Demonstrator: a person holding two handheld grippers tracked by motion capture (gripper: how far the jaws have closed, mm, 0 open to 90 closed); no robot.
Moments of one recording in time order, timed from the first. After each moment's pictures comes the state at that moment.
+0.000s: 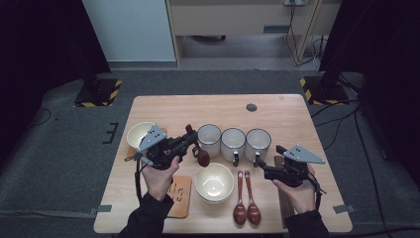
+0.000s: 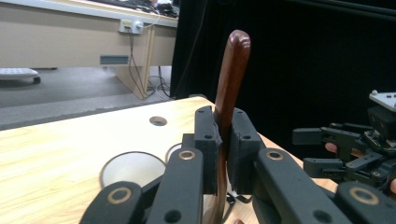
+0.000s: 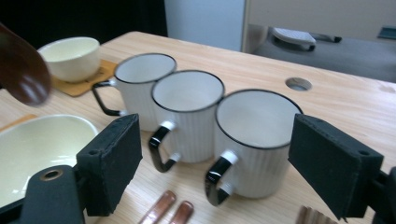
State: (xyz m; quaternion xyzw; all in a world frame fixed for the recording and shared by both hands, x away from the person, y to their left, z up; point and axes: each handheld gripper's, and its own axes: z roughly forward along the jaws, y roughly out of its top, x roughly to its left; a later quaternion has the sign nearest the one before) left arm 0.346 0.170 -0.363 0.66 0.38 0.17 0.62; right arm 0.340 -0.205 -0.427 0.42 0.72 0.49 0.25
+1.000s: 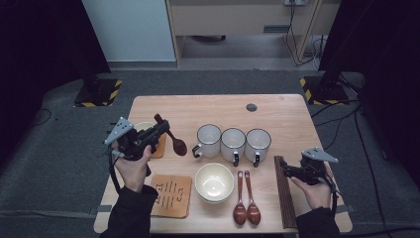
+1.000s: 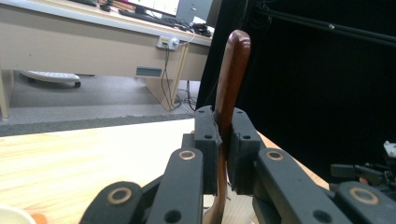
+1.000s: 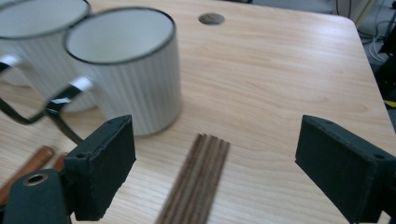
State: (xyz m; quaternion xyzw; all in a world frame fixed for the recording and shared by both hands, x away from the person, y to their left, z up) left arm 0.360 0.236 -0.356 0.62 0.42 0.20 0.63; right arm 0.361 -0.269 -0.472 0.51 0.71 0.39 0.28
